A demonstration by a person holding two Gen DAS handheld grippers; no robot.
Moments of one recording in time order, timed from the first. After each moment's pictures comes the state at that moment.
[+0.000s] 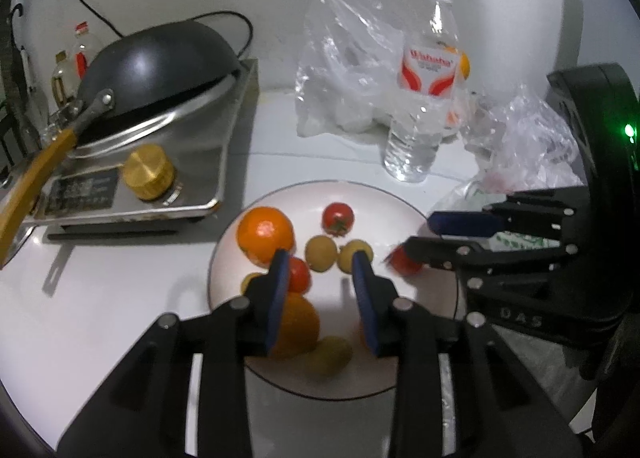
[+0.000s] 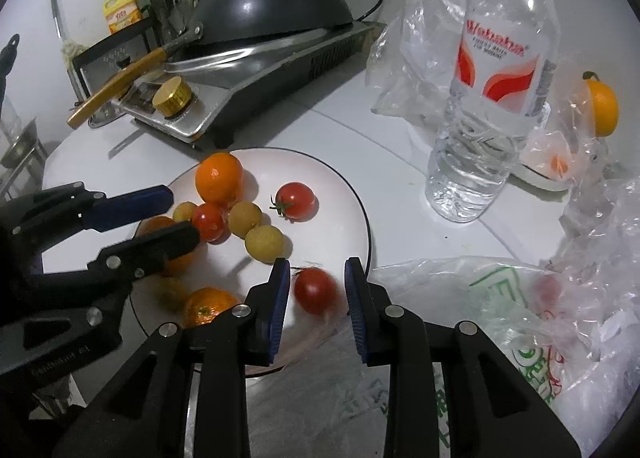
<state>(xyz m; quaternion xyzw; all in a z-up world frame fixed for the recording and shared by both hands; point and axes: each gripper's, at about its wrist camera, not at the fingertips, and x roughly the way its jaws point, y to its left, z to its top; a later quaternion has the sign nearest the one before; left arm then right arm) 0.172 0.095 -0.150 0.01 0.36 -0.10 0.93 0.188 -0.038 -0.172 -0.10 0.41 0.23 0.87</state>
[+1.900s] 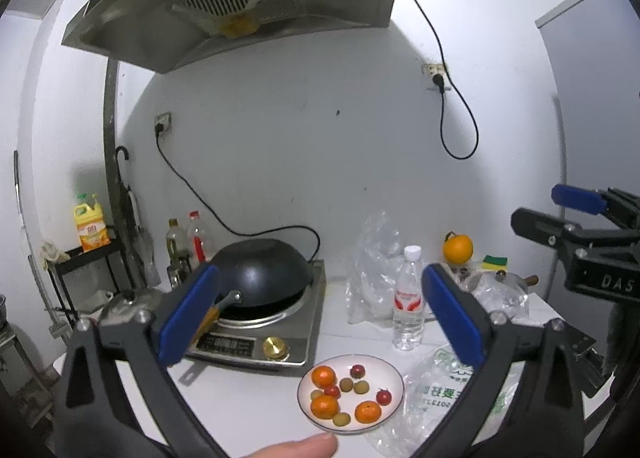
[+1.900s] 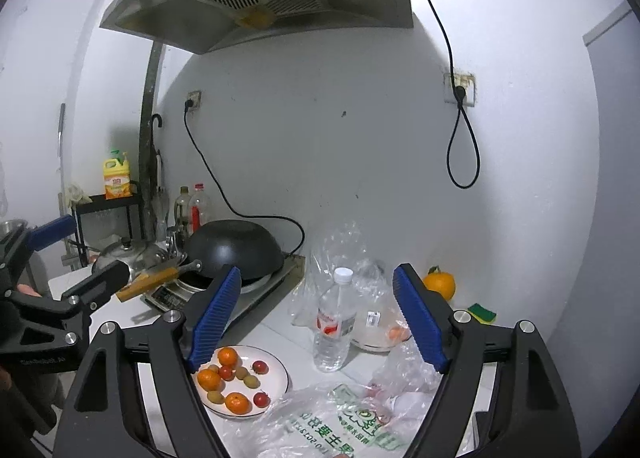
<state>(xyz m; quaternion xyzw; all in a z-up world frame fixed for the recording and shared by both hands) -0.013 0.075 0.069 0.04 0.07 0.02 1.00 0.005 -0.116 0.068 -0.07 0.09 0.14 0.98</state>
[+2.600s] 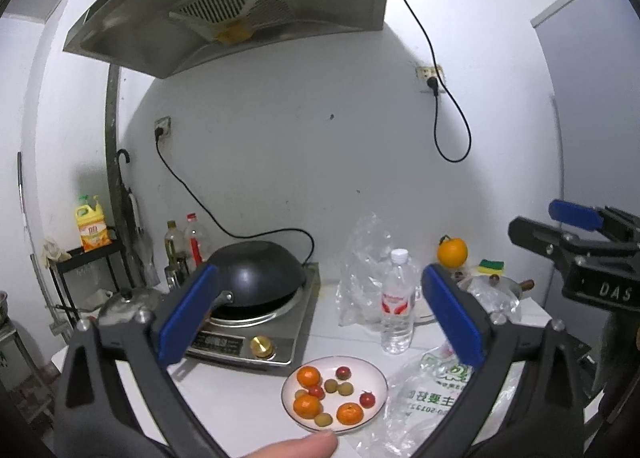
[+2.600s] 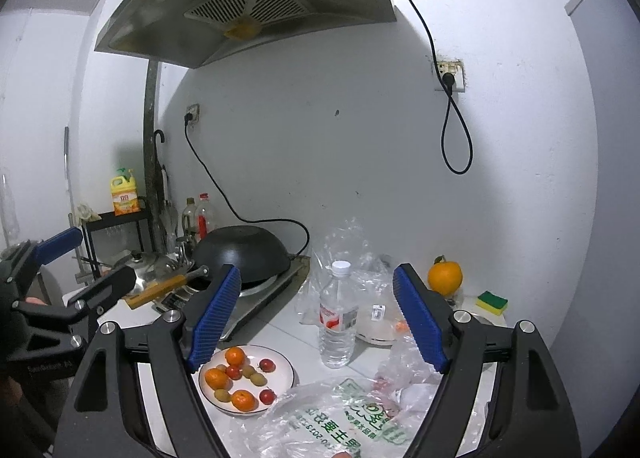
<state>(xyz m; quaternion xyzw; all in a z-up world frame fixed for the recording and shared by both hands) -0.020 0.044 0.065 0.03 0.06 0.03 1.00 -0.001 -0.150 0.062 -0.03 0.08 0.16 0.98</state>
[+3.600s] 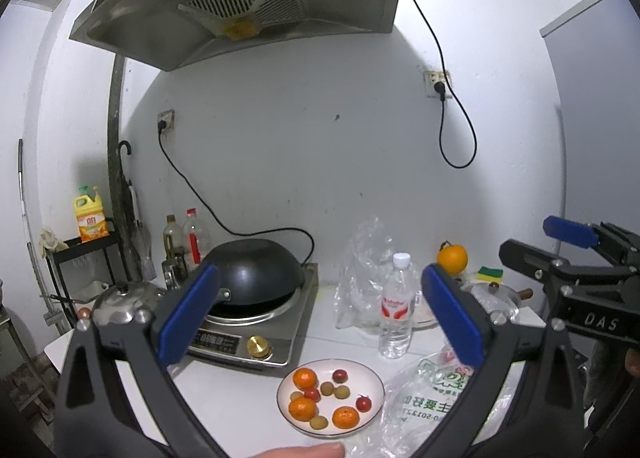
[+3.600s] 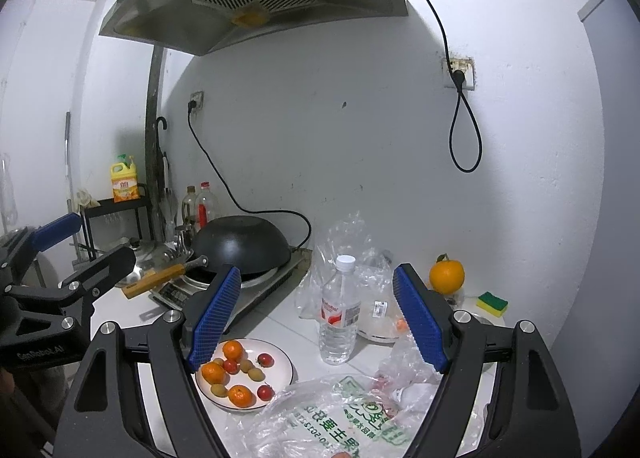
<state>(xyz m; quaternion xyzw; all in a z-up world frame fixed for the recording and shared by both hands) -0.014 0.050 0.065 0.01 0.06 0.03 1.00 0.006 -0.136 0.058 -0.05 0.10 0.16 0.98</state>
